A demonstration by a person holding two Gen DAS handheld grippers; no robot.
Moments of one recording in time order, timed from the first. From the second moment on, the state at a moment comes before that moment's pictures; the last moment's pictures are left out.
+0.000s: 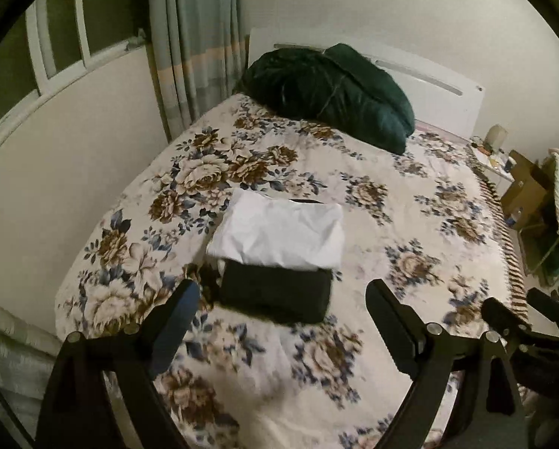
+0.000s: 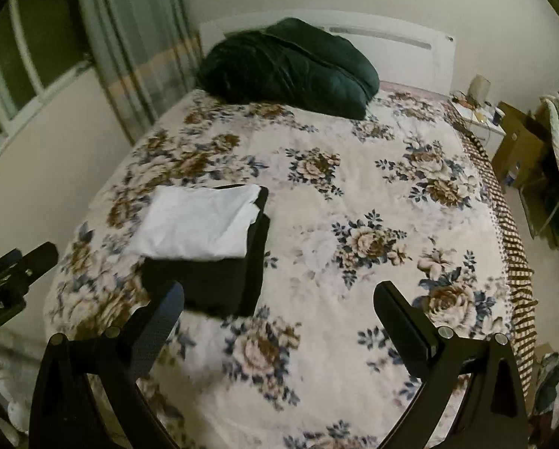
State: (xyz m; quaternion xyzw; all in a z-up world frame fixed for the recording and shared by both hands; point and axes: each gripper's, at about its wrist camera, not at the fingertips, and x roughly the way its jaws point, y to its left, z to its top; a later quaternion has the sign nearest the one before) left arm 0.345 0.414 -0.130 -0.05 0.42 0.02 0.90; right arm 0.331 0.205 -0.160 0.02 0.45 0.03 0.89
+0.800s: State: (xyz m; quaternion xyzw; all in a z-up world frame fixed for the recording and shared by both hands) left arm 0.184 0.400 -0.029 -0.01 0.38 0.01 0.93; right arm 0.098 0.202 0.011 0.02 0.37 0.03 0.93
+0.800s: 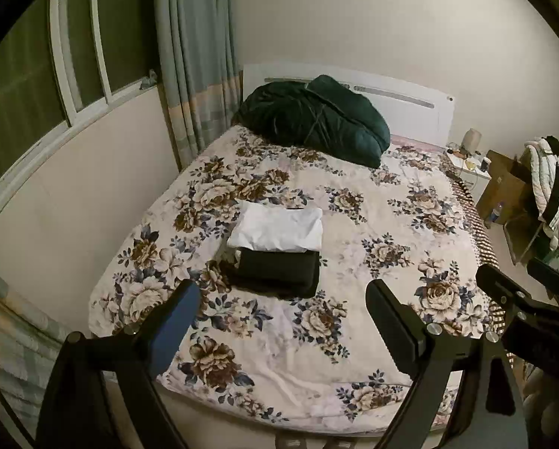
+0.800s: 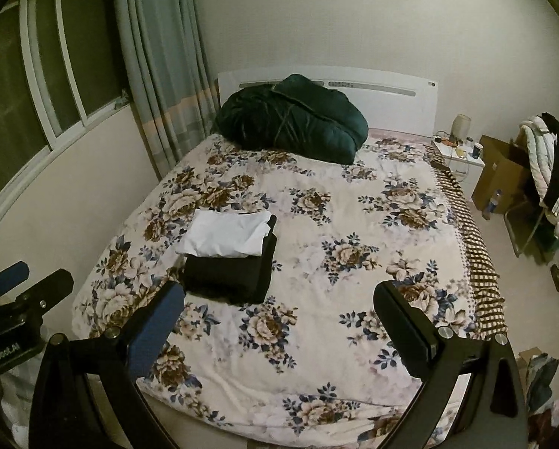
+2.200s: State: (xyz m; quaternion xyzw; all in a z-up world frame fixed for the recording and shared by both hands) left arm 0.167 0.415 -0.014 -0.02 0.35 0.02 0.94; right arm 0.091 0.209 0.027 0.02 0.36 0.02 0.93
